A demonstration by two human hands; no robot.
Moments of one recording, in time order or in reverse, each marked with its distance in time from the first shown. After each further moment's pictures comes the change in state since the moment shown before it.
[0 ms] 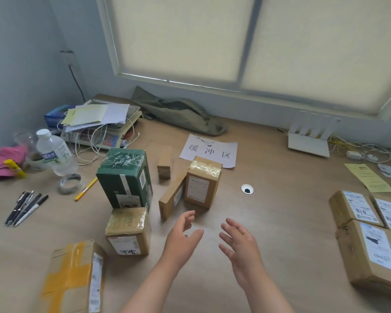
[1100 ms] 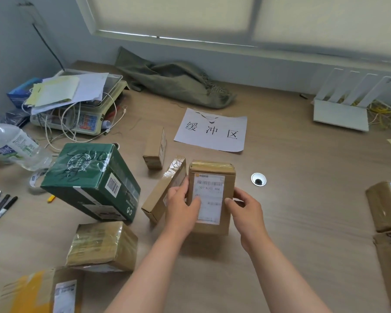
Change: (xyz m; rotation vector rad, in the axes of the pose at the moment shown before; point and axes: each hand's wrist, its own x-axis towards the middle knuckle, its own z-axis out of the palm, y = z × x) left_hand 0.160 -0.002 0.035 0.189 0.129 -0.016; right_hand 0.152 -0.045 0.016 -0.324 0.005 -0.173
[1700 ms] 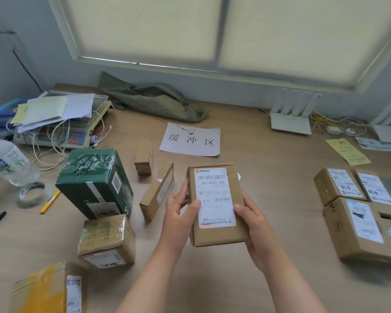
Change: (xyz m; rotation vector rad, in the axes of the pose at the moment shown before) left_hand -0.110 0.035 -0.038 -0.483 -0.167 0.130; right_hand -0.136 -0.028 -0.039 0.165 -0.187 -0.106
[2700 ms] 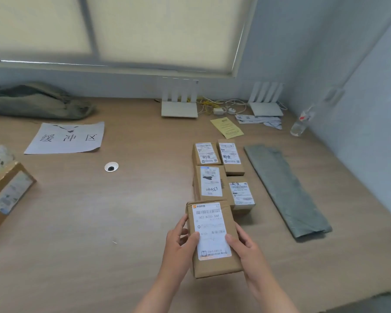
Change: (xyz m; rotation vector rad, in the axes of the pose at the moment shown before) left_hand -0.163 -0.122 0.374 0.125 -0.287 -0.220; right_hand -0.192 0.072 -0.387 0.144 0.410 0.177
